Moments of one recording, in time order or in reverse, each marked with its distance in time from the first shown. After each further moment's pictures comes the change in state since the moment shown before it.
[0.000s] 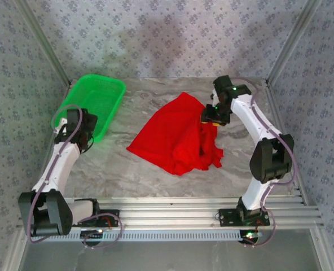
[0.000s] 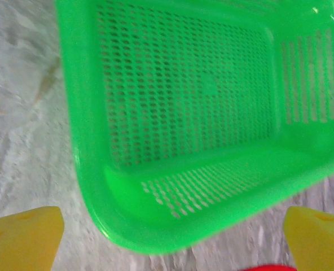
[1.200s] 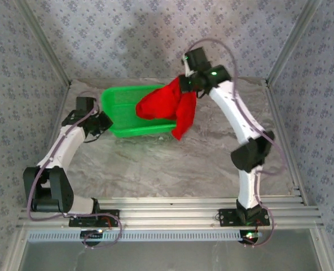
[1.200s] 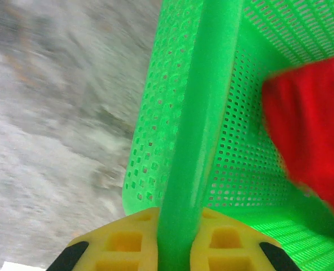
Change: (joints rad) left arm -0.029 0.215 0.166 -0.067 0.366 0.481; right arm 0.254 0.179 0.658 0.070 0.232 -0.113
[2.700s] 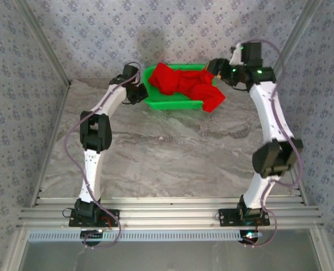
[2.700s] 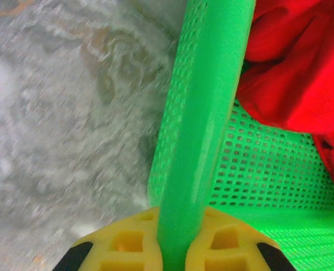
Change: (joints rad) left arm -0.244 0.985 1.082 -0.161 0.036 0.032; right arm -0.392 -0.089 -0.293 0.235 -0.480 0.263
